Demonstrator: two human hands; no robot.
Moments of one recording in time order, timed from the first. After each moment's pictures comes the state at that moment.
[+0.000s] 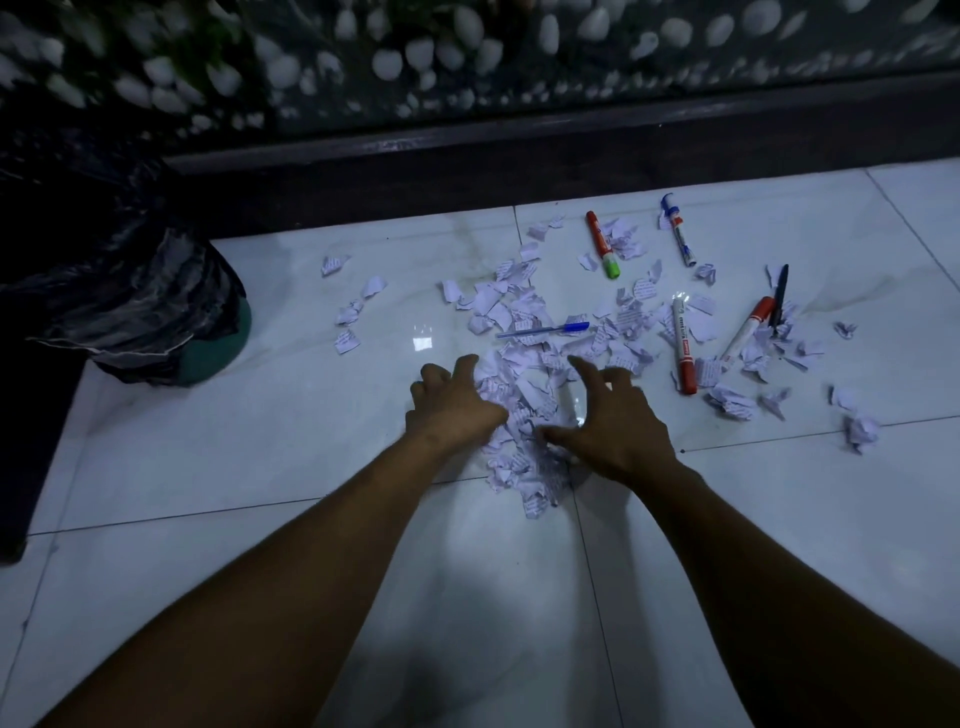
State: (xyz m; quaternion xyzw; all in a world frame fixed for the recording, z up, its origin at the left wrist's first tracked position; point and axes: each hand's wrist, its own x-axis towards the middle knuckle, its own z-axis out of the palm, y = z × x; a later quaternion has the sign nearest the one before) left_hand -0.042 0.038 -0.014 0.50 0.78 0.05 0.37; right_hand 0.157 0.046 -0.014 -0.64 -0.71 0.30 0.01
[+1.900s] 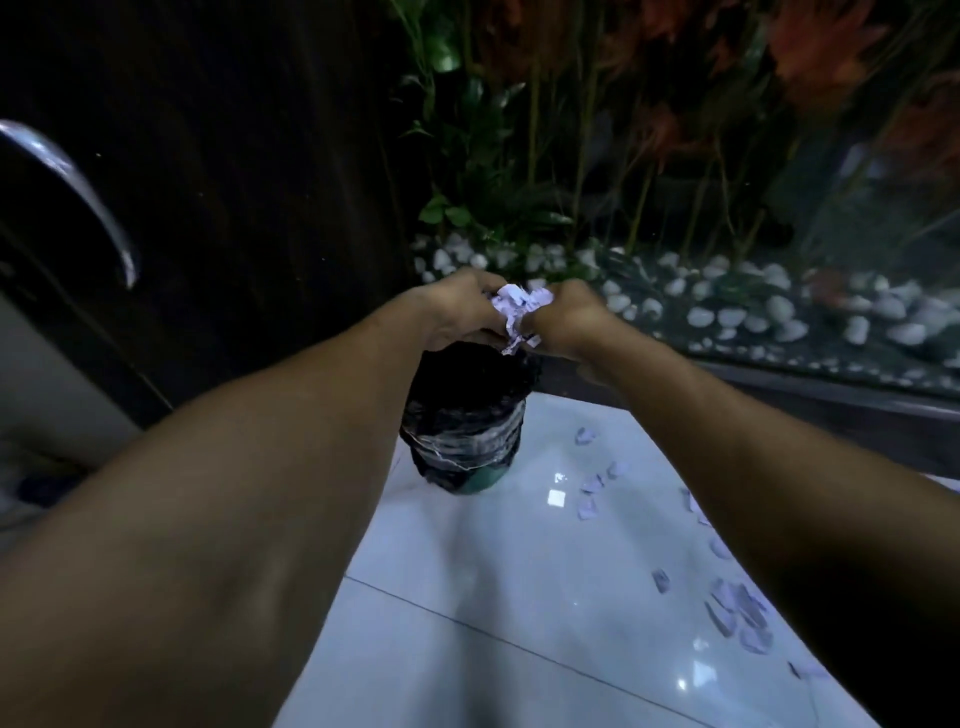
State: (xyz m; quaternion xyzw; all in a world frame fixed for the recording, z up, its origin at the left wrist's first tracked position) left_hand -0.362 0.063 0.246 0.47 0.69 0.40 0.38; right_hand -0.228 0.133 0.236 -0.43 -0.75 0.46 0.19
